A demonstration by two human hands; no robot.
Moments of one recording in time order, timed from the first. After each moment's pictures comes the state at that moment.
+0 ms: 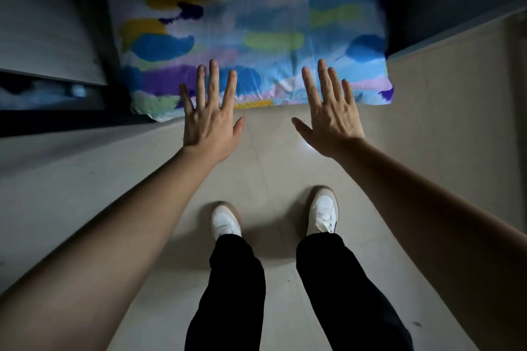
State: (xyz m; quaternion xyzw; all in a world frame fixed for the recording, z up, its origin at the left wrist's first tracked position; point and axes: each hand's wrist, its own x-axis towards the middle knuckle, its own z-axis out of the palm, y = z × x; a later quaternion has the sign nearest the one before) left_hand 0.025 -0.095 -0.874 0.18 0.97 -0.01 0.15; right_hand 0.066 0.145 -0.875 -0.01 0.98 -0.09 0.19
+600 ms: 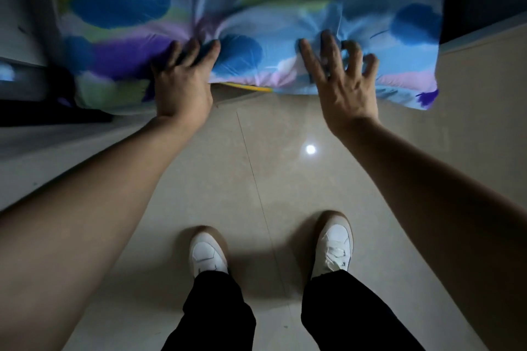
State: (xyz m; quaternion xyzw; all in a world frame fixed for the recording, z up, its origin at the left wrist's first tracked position) left_hand -0.030 -0.102 -0.996 0.10 0.99 0.05 0.12; right_hand 0.027 0.155 -1.009 -0.04 0.99 0.04 0.11
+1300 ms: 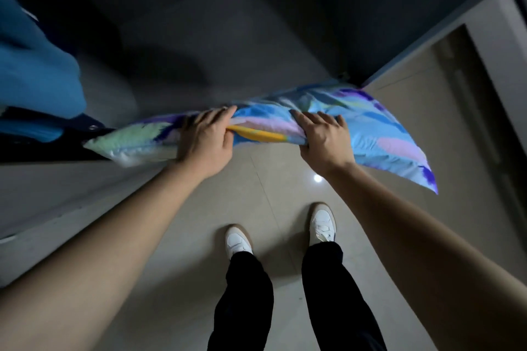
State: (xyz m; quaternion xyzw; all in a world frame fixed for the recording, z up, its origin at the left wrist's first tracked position) left_hand 0.018 -0.086 -0.690 0.19 0.96 0.14 0.16; right_hand 0.093 0.145 -0.713 0.06 0.98 -0.14 0.15
